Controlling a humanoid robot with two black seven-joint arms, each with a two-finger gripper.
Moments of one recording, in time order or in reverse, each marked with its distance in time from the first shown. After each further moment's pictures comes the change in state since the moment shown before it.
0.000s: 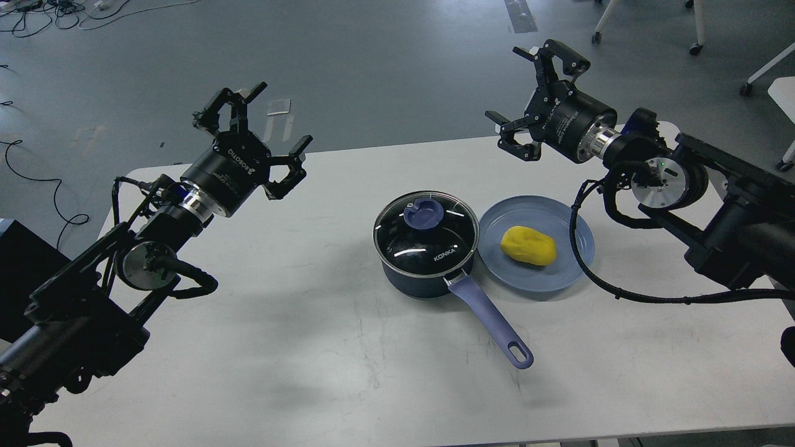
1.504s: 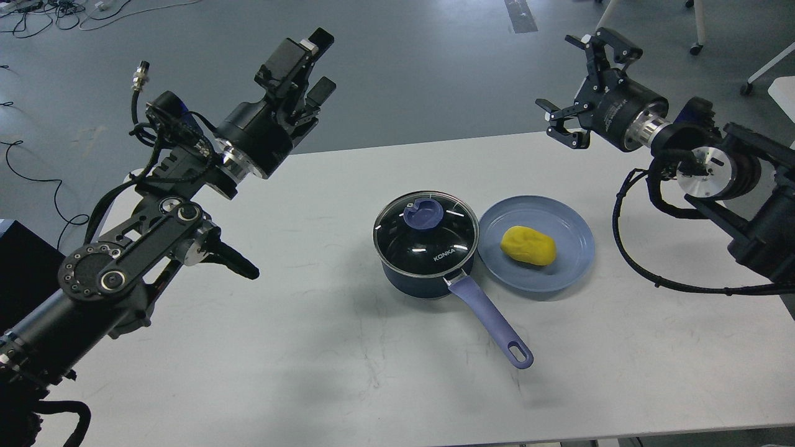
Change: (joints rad) left arm -0.110 -0.057 0.023 -0.190 1.018 0.388 -0.180; right arm -0.016 -0.110 0.012 -0.066 -0.007 -0.003 0.000
